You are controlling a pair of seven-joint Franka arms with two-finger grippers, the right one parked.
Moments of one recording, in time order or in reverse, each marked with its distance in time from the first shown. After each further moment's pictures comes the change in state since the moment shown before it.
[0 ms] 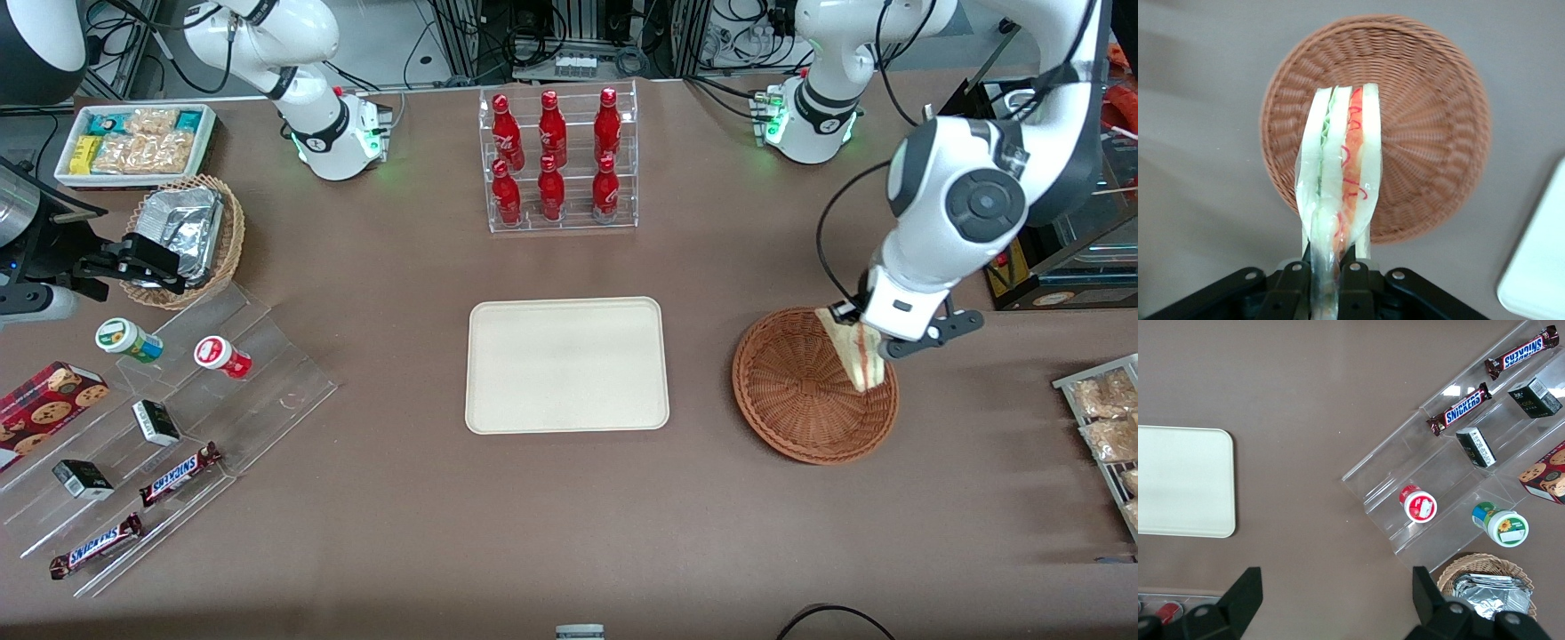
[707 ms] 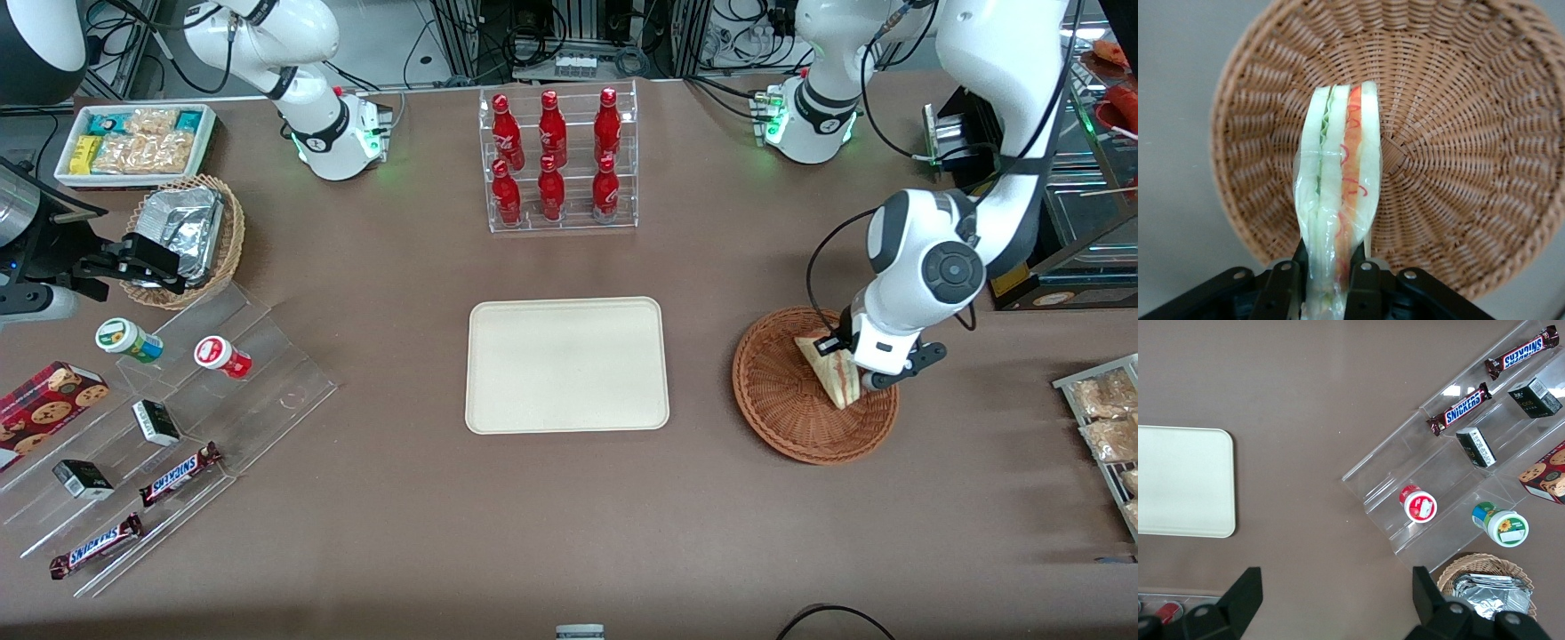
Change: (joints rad) arm 0.053 0.161 0.055 -0.124 -0.039 0.273 -0.050
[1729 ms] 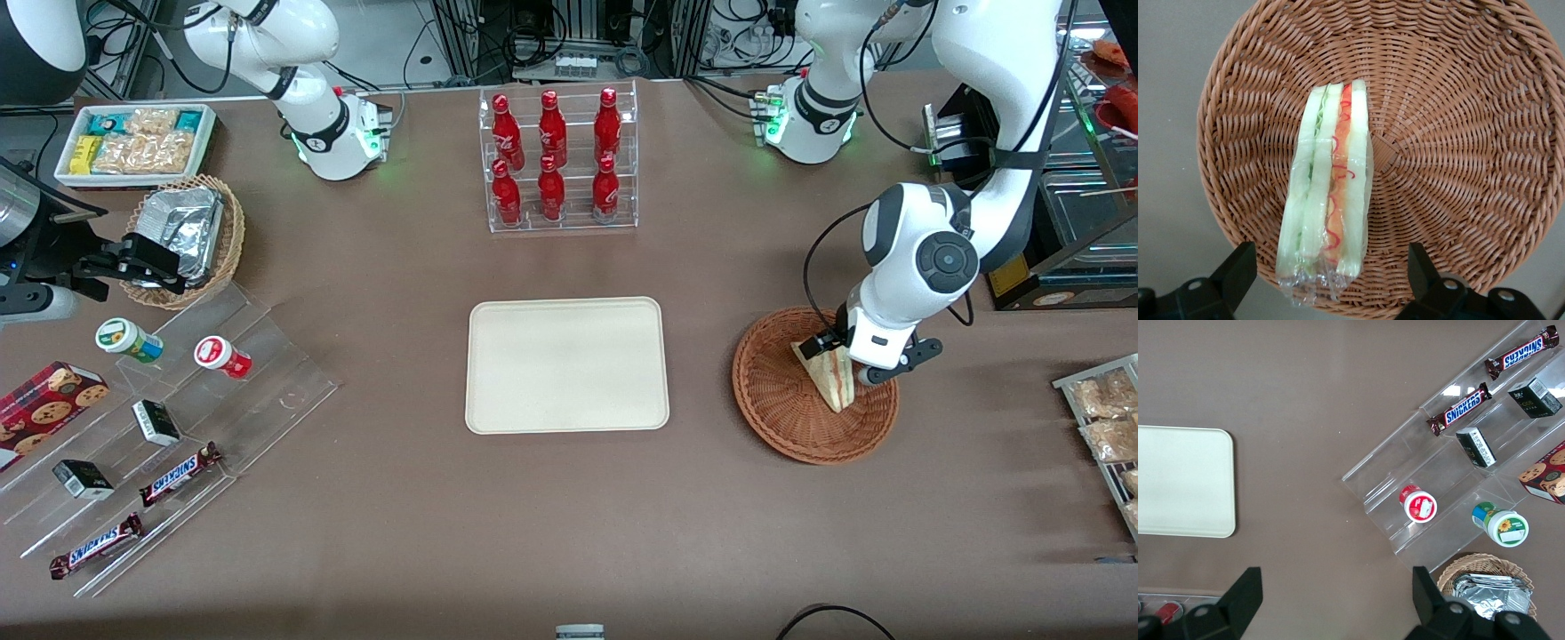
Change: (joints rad) arm -0.008 0.010 -0.001 -0.062 -0.001 0.108 0.002
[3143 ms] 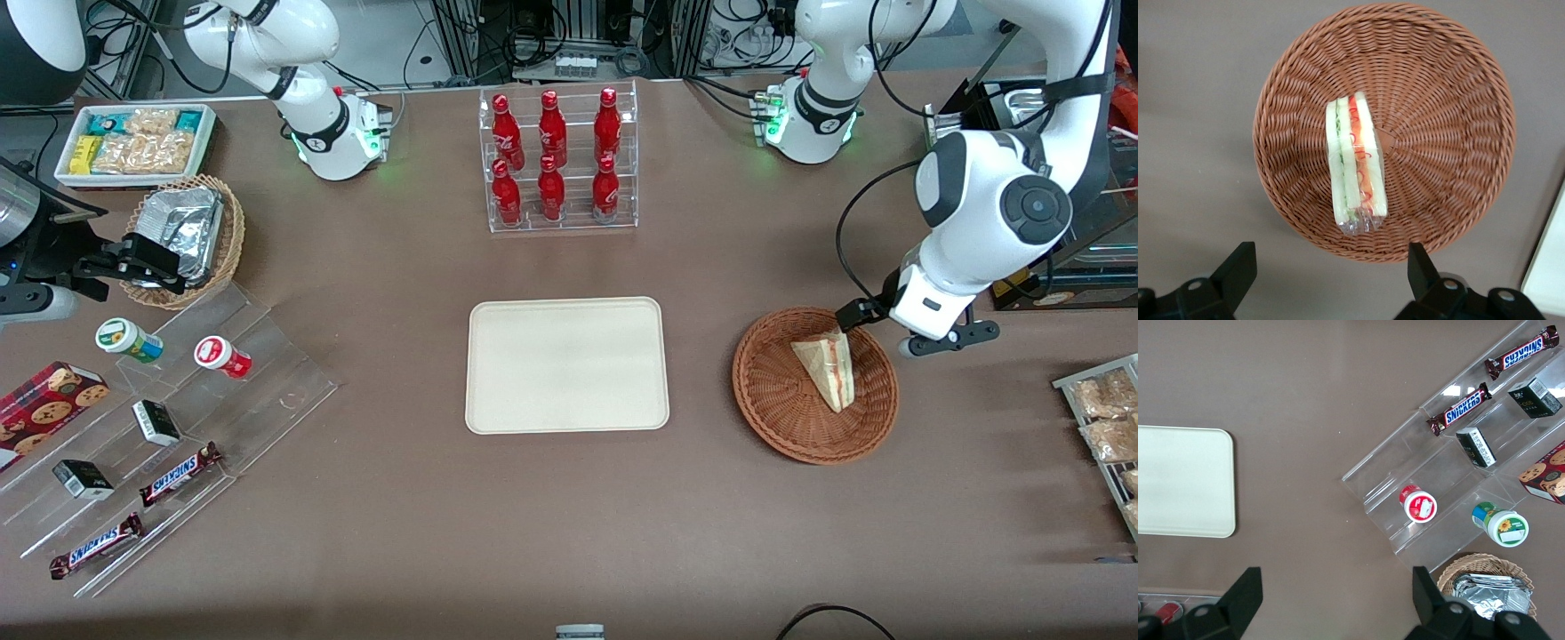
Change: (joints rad) arm 0.009 -0.167 0.052 0.025 -0.079 -0.165 0.252
